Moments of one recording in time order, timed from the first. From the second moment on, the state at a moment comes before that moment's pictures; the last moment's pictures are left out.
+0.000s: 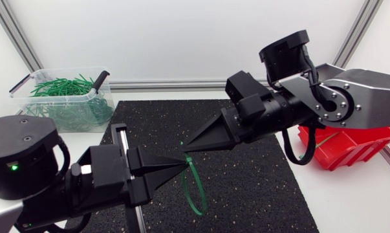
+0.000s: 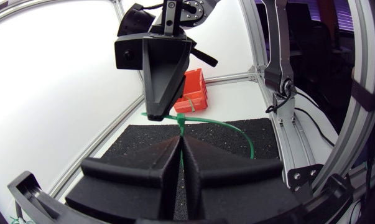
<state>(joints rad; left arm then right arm) -0.87 0.92 0.47 0.17 0.27 0.39 0.51 1.42 0.95 -0.29 -1.22 0.42</state>
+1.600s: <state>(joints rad) 0.06 1.34 0.93 0.26 0.11 0.16 0.31 1.44 0.84 -0.05 -0.42 0.03</state>
